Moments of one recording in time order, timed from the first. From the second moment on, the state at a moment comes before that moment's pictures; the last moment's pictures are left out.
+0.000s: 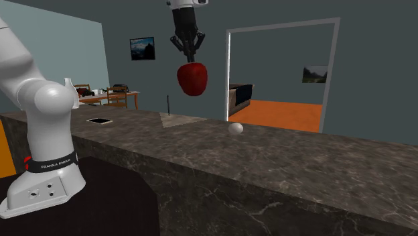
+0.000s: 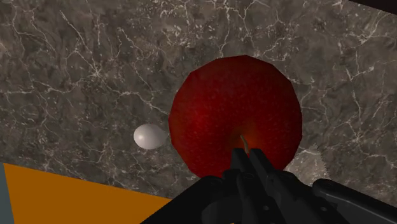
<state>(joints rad) 0.31 -0.47 -0.61 -2.02 -0.14 1.82 -0.85</state>
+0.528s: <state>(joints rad) 0.35 -0.50 -0.44 -2.08 -0.12 1.83 -0.65</state>
